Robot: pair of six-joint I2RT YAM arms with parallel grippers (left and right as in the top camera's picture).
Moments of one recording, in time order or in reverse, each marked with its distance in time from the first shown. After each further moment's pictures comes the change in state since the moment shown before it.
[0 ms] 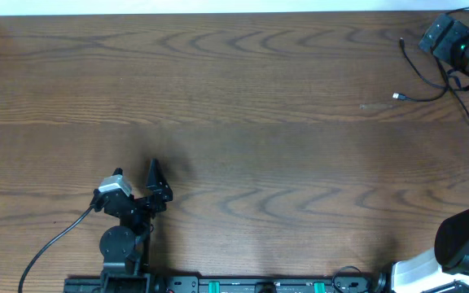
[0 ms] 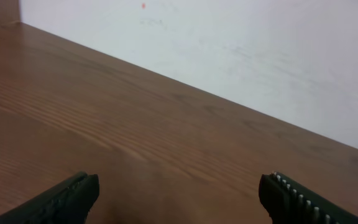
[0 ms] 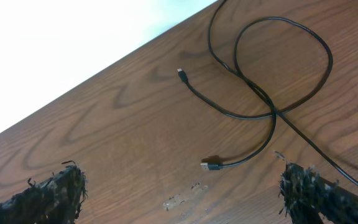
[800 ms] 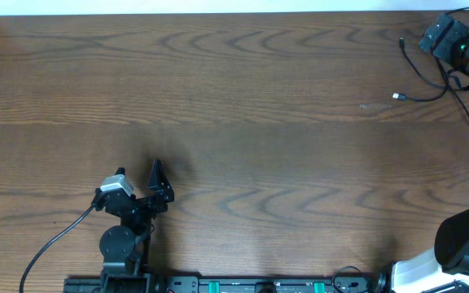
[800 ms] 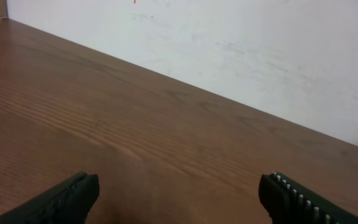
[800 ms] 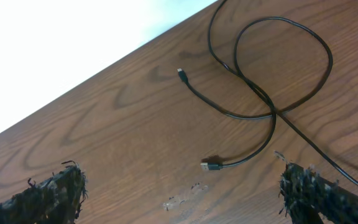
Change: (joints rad) left arm 0.000 0.000 0.000 -0.002 0.026 0.000; right arm 0.000 0.000 0.000 0.000 0.000 0.000
